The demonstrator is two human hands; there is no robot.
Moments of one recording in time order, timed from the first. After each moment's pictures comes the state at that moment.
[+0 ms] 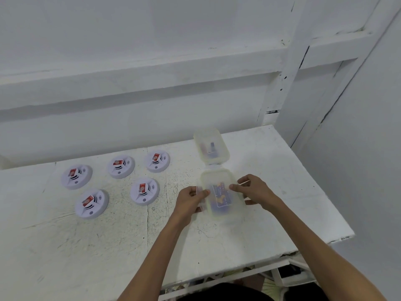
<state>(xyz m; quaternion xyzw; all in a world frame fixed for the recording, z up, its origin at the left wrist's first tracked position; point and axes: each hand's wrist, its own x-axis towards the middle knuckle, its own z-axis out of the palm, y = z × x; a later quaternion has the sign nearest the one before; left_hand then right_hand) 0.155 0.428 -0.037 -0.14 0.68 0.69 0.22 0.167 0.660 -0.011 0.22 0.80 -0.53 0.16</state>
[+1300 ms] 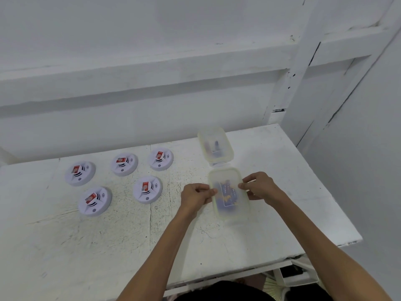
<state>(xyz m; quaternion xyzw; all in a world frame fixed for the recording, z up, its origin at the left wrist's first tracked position) 0.140 0.438 -0.041 -0.16 0.68 0.68 0.20 0.149 0.662 -0.005 0.27 0.79 -0.52 0.16</state>
